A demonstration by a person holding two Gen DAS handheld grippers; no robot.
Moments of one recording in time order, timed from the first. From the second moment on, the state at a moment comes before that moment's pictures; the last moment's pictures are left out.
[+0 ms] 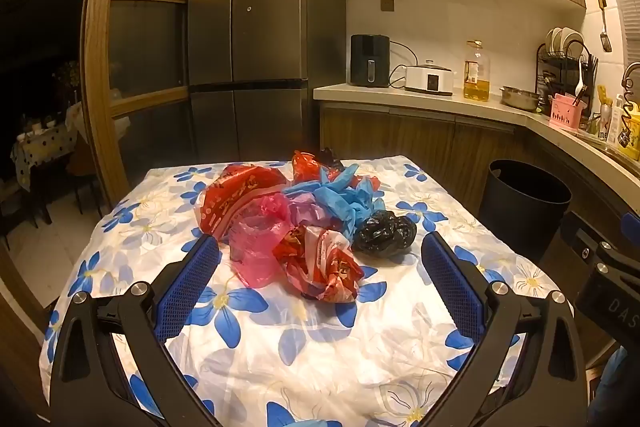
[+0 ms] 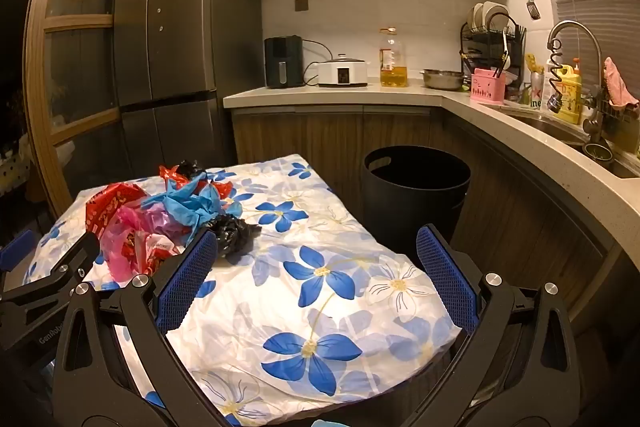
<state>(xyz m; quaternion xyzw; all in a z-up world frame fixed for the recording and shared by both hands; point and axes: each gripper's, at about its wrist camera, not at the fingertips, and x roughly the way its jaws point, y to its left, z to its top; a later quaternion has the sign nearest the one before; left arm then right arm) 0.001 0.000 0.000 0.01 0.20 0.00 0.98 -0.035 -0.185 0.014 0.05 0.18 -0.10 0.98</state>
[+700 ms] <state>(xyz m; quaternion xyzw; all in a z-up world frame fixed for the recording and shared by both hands) 0.002 0.001 -0.008 0.01 0.20 0.00 0.98 -0.035 -0.185 0.013 0.05 0.18 -0.10 0.98</state>
